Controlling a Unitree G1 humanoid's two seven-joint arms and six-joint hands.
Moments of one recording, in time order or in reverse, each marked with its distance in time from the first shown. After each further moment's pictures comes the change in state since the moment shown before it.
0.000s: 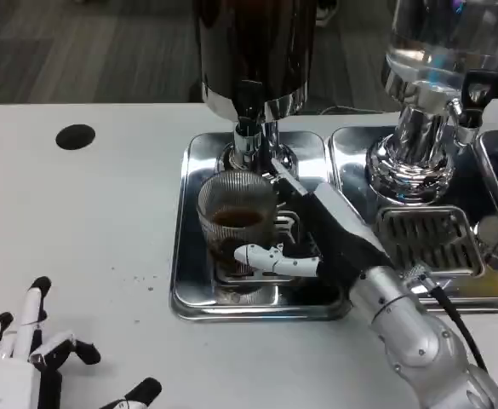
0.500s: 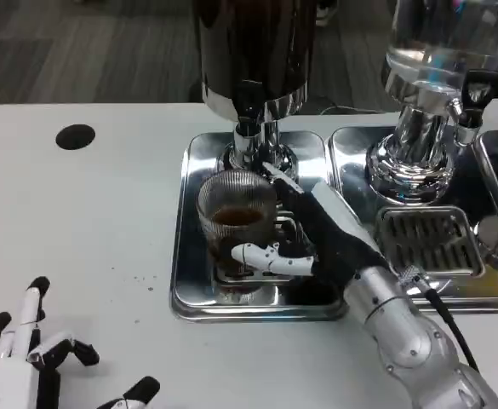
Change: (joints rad) left arm -0.002 0.000 0.003 0.001 -0.006 0.001 0.000; right arm -0.016 0.022 -0.005 0.054 0.000 -0.035 -0.038
